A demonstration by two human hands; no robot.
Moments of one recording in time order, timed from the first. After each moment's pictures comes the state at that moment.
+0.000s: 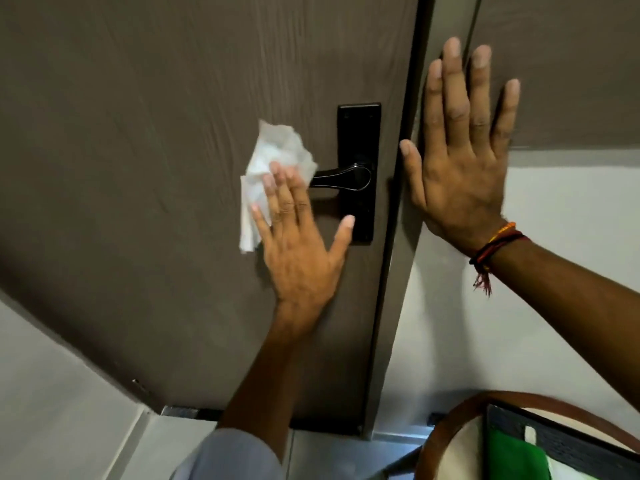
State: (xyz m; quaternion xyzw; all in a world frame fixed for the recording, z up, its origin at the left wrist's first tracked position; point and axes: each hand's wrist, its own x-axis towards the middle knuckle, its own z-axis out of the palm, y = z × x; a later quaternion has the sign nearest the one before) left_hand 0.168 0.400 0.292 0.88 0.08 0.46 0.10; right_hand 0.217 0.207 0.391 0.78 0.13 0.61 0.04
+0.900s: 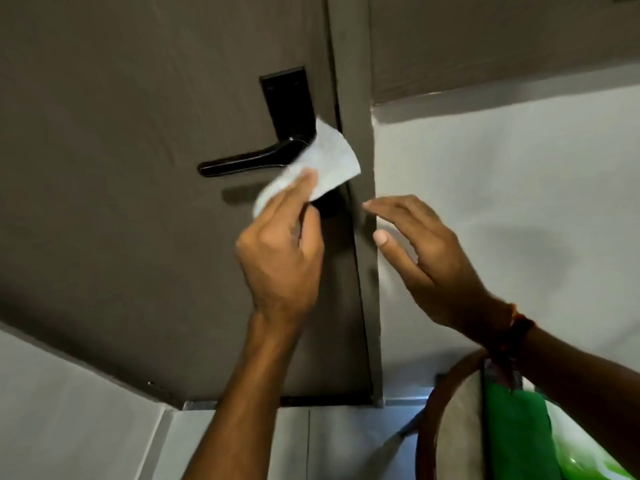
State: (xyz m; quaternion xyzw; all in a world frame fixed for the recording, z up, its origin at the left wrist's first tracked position) left_hand 0.110 0.353 0.323 0.77 -0.12 0.52 0.34; right_hand 0.121 0.166 0.296 0.83 0.29 0.22 -0.43
